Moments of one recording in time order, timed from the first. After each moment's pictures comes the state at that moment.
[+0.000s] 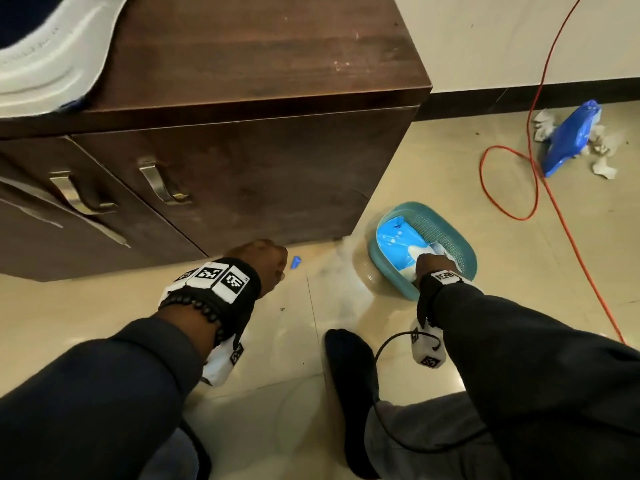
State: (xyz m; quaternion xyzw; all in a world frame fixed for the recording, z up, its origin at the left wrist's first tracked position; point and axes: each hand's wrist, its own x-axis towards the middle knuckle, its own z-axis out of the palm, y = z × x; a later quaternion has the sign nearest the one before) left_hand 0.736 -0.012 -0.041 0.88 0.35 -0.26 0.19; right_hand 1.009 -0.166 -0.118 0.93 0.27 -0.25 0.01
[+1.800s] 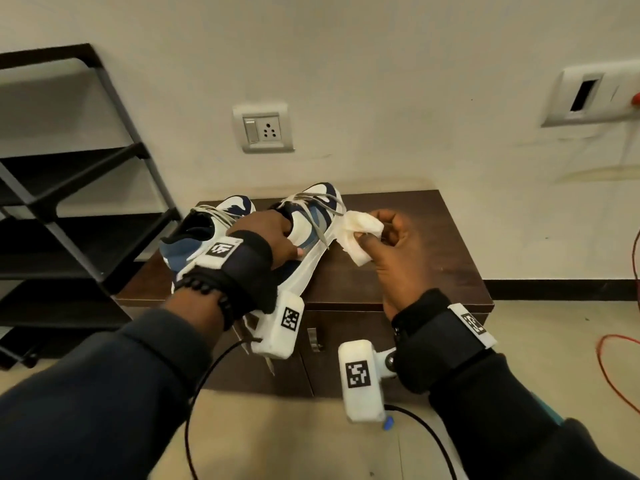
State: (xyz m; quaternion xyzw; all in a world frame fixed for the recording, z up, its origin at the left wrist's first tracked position) left_hand 0.668 0.078 0.265 0.80 0.59 -0.02 0.04; right_hand 0.824 -0.004 0.204 0.48 0.39 -0.34 -0.71
